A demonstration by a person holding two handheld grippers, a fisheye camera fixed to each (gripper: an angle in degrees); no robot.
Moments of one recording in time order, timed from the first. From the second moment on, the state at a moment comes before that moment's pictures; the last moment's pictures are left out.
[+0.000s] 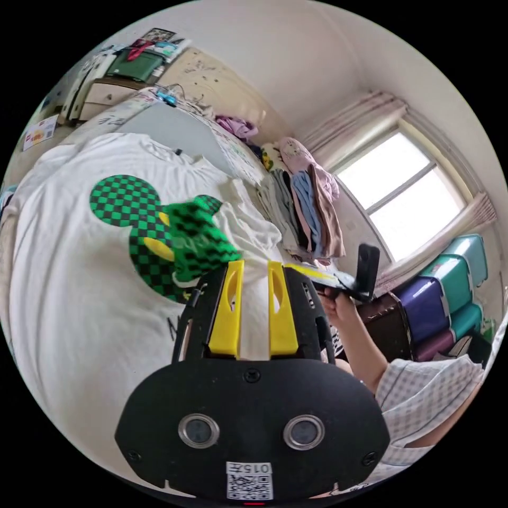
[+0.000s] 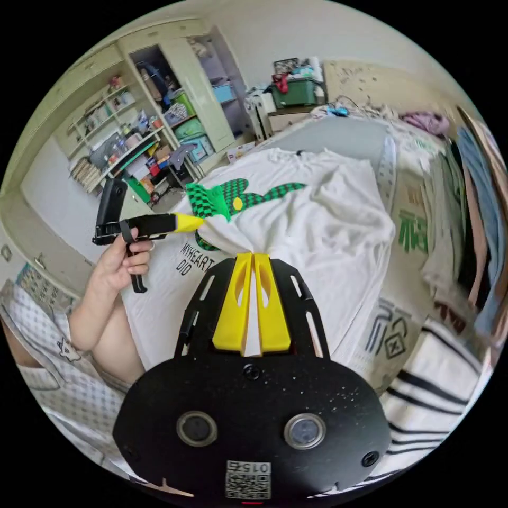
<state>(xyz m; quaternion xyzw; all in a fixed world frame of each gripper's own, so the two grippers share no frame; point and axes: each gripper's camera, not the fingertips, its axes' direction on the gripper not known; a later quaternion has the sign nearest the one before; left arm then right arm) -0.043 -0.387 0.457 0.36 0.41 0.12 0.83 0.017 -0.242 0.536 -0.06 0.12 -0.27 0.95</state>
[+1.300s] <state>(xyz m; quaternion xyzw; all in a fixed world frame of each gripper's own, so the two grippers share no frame) -0.099 -0.343 0.458 0.33 0.38 0.24 0.83 0.025 -0.192 0.537 -0.09 0.00 -0.37 0.92</state>
